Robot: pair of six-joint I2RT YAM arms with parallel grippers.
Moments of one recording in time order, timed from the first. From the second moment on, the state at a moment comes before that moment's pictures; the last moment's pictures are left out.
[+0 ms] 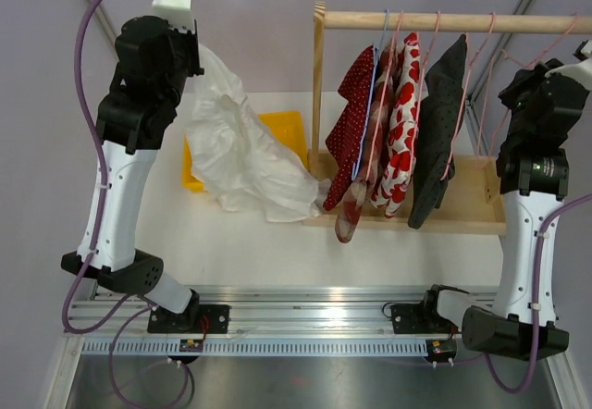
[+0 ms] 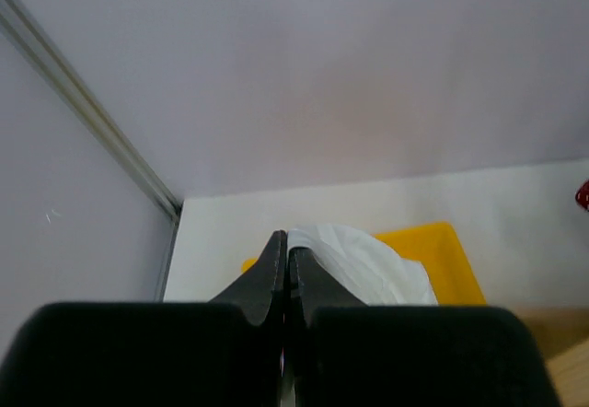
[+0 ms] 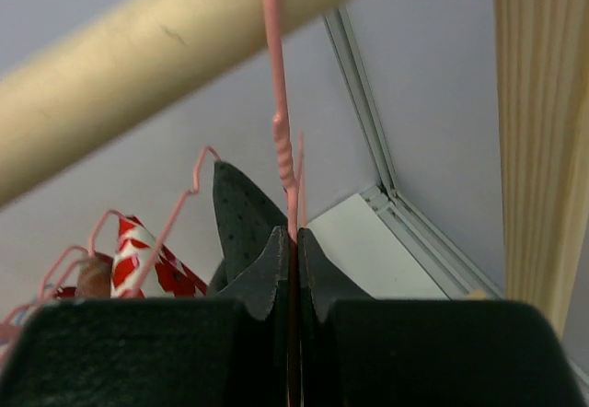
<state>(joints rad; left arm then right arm) -0.39 1.49 2.12 -0.76 -0.37 0.11 -0.20 1.18 1.58 -0.33 0.25 0.36</state>
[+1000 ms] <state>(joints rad) -0.12 1.92 1.88 -0.69 -0.25 -0.22 -0.20 0.86 1.32 -0.46 0.25 0.43</state>
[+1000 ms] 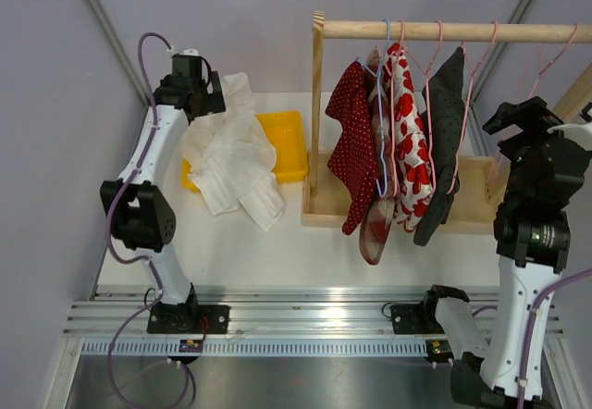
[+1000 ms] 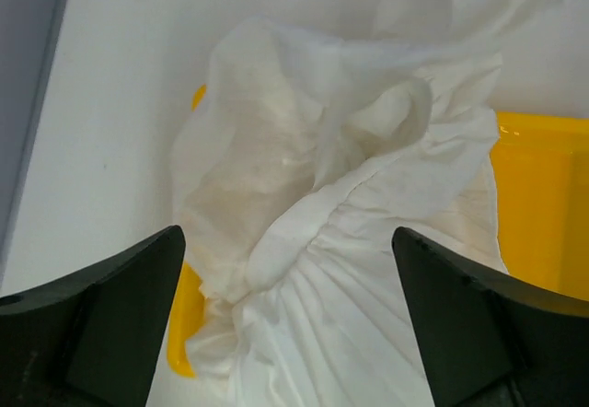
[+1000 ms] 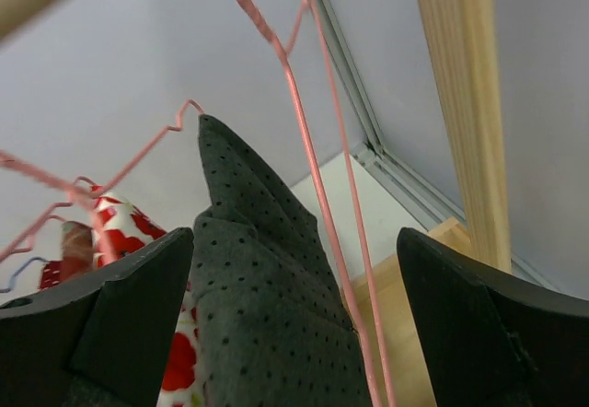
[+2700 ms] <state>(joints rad) -1.09 1.13 1.68 -0.63 -0.31 -0.05 -0.20 0.85 1.59 -0.70 -0.26 0.47</state>
